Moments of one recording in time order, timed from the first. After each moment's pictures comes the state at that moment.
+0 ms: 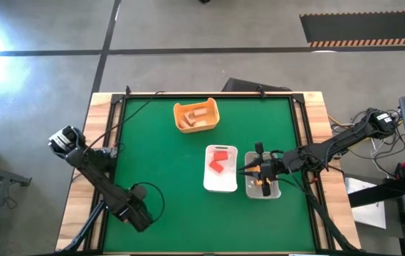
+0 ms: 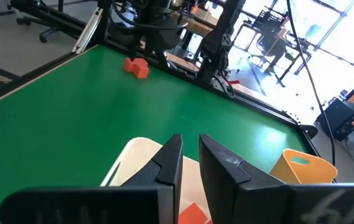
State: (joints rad) left arm -0.80 1.58 1.07 -1.09 0.18 -1.77; right arm 0.37 1.03 0.49 0.32 0.25 -0.31
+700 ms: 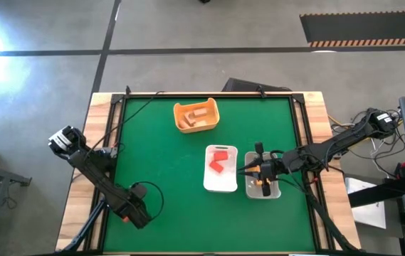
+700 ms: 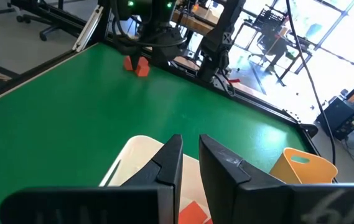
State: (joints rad) left arm -0.81 1.58 0.93 -0.99 0.18 -1.66; right arm 0.37 1.03 0.49 0.31 0.25 -0.31
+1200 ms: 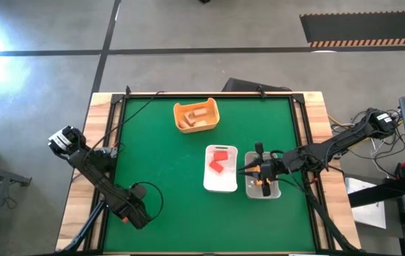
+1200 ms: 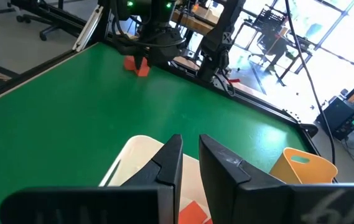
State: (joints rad) left arm -0.82 1.58 0.92 -0.98 0.18 -1.66; right arm 0.37 1.03 0.49 0.31 0.25 -0.31
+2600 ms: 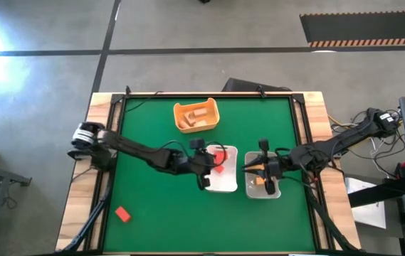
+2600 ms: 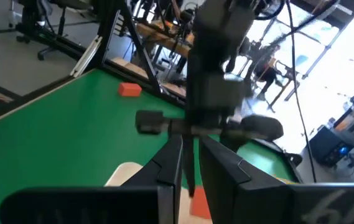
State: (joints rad) left arm -0.20 1.74 1.15 -0.03 -0.48 0.03; right arm 0.38 0.95 0.49 0.34 0.24 -0.39
